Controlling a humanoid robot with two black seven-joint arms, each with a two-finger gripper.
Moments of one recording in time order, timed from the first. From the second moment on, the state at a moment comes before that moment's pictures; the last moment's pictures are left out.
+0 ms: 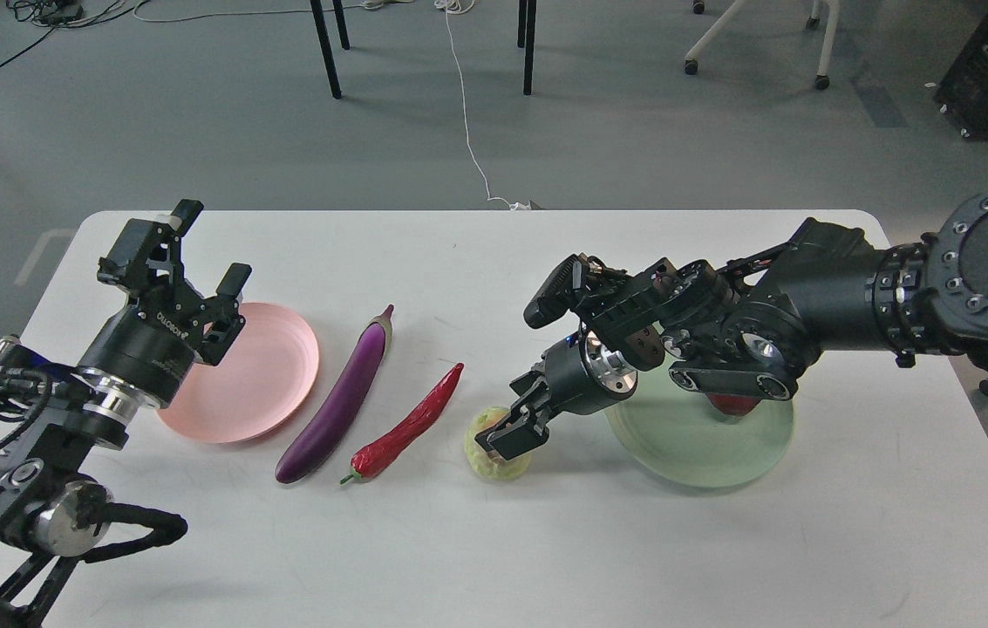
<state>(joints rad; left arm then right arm) -0.02 0.41 -1.26 -1.51 0.73 -0.11 -0.29 1.52 0.00 -0.87 1.00 -1.03 0.09 0.49</state>
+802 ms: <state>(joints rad) -0.01 0.41 -1.27 -1.51 0.73 -0.12 -0.29 1.66 -0.02 -0.84 1.07 -0.97 0.10 0.49</state>
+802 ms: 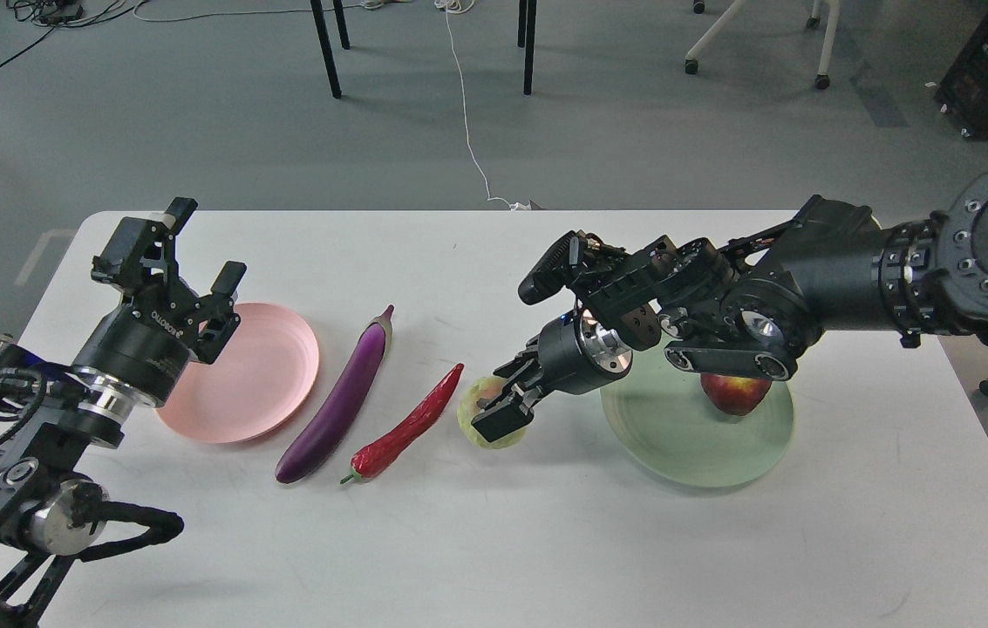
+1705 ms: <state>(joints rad) -0.02 0.41 -1.26 -1.51 0.73 -0.12 -0.29 1.64 -0.46 -0.79 1.23 -1.15 0.09 0.49</state>
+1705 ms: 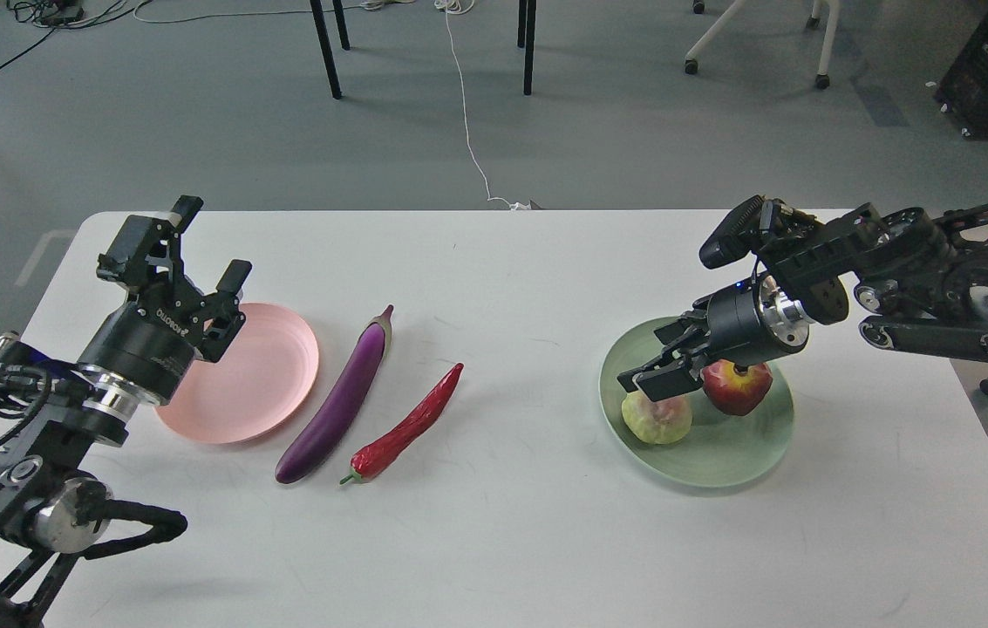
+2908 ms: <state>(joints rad) -0.75 0.52 -0.46 -1.21 2.01 -0.30 -0.21 0.47 -0.56 0.54 1.19 -0.13 0.10 0.49</state>
